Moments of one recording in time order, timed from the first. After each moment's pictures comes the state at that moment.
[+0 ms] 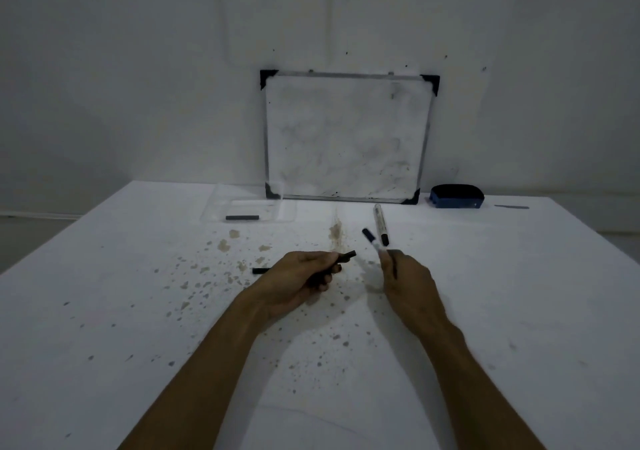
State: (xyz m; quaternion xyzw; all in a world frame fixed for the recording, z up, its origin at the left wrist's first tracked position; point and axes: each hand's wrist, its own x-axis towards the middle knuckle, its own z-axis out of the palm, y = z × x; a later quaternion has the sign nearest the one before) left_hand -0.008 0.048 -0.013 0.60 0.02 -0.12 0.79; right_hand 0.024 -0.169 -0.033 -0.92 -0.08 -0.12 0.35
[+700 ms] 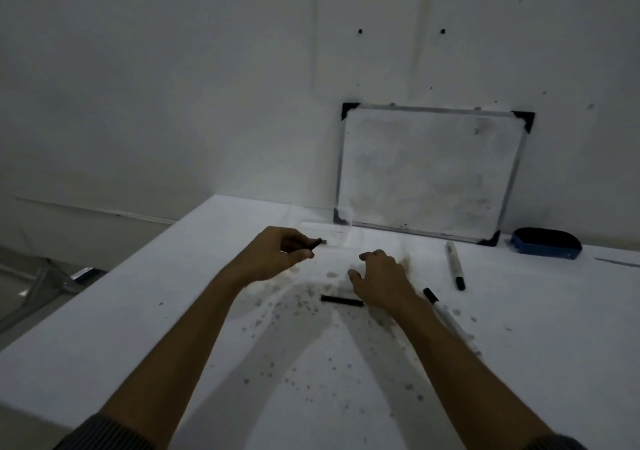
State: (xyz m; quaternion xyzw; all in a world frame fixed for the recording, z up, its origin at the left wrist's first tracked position) left_hand -0.016 0.209 0.044 0.90 0.03 0.09 0.42; right_hand 0.074 -0.013 -0.005 -0.96 -0.23 -0.01 0.18
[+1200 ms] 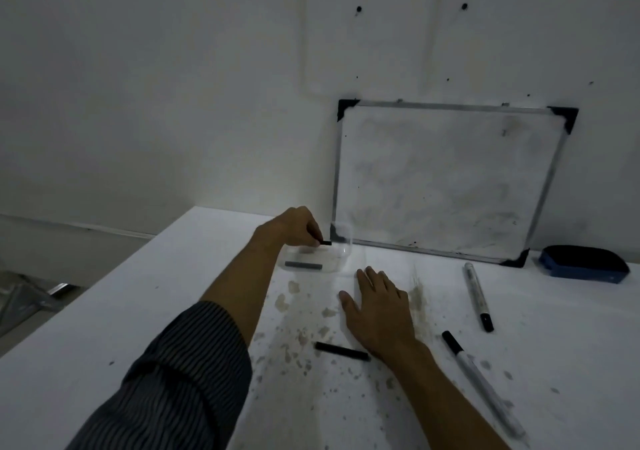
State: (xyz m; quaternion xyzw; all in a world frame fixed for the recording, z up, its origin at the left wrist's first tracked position) left_hand 0.190 0.248 0.041 0.98 0.02 -0.04 0.18; right_hand 0.120 0.011 -0.053 -0.96 -0.21 -0.05 0.19
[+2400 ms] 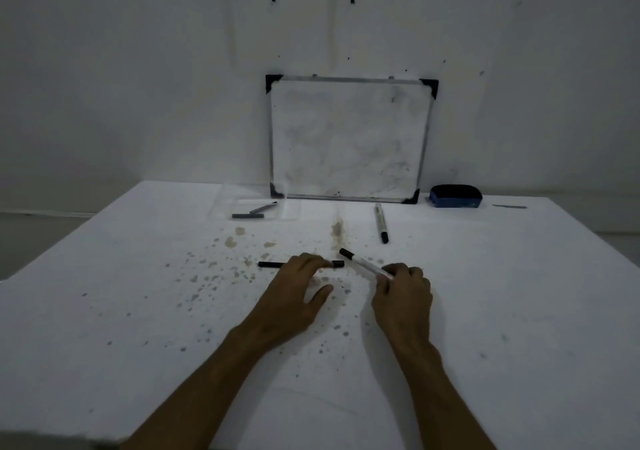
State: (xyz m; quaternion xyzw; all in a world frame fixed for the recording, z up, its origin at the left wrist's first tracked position) left_hand -0.047 0.053 -0.048 0.92 -0.16 0.22 0.29; right_hand -0.019 -0.148 -0.041 -0.93 0.03 -0.18 0.33
